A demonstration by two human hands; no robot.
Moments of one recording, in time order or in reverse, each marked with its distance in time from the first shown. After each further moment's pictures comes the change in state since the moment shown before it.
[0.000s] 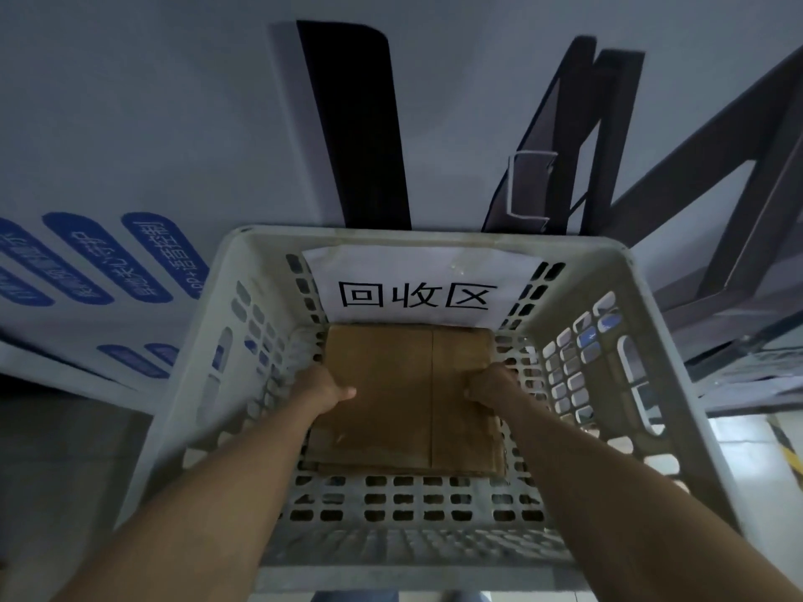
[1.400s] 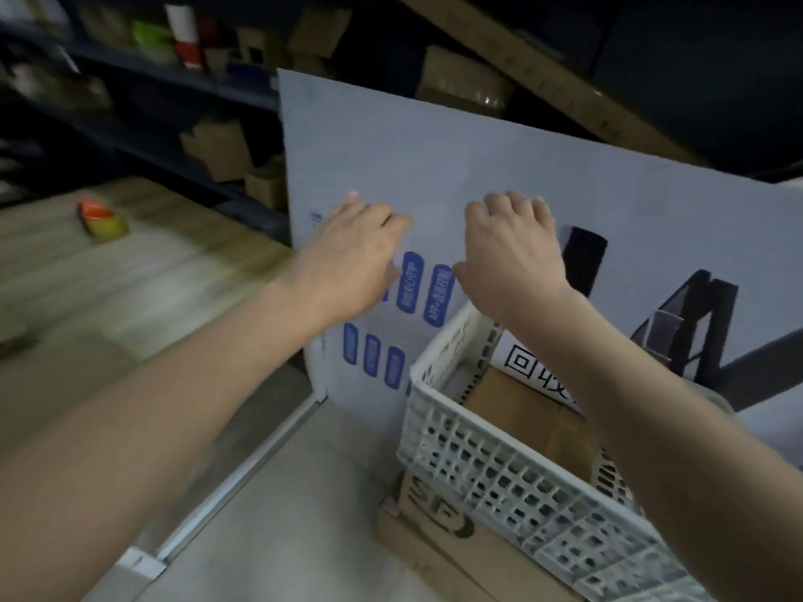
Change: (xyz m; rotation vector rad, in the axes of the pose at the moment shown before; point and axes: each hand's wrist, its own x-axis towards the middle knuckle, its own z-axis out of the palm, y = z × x) left_hand -0.487 -0.118 -0.183 0.510 1.184 0.525; right_hand -0.525 -0.097 -0.047 -0.693 1.008 -1.254
